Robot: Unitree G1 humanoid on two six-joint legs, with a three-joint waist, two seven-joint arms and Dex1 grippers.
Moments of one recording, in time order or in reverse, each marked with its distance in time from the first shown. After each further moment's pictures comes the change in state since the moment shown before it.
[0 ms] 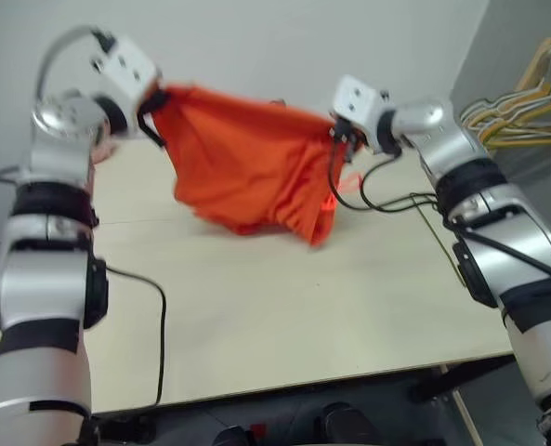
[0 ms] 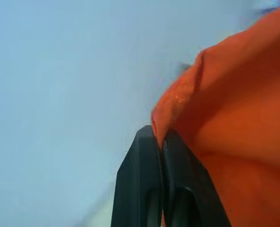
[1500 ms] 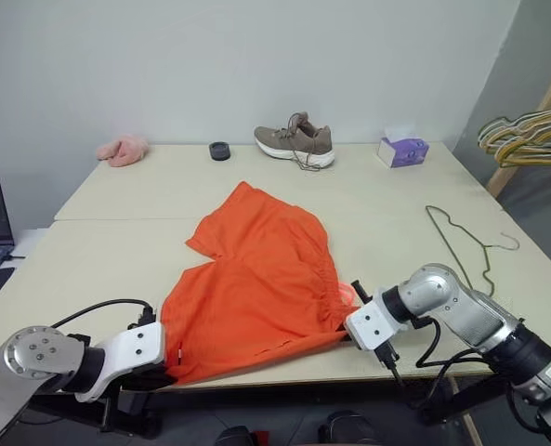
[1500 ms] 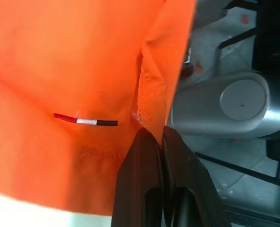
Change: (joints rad) left arm 1.852 0.480 0.238 -1.551 -0.500 0.503 -0.605; right arm 1.128 -0.400 0.159 -1.373 0.249 0.183 0.807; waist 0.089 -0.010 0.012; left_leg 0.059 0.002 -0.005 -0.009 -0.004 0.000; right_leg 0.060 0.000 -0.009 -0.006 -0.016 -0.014
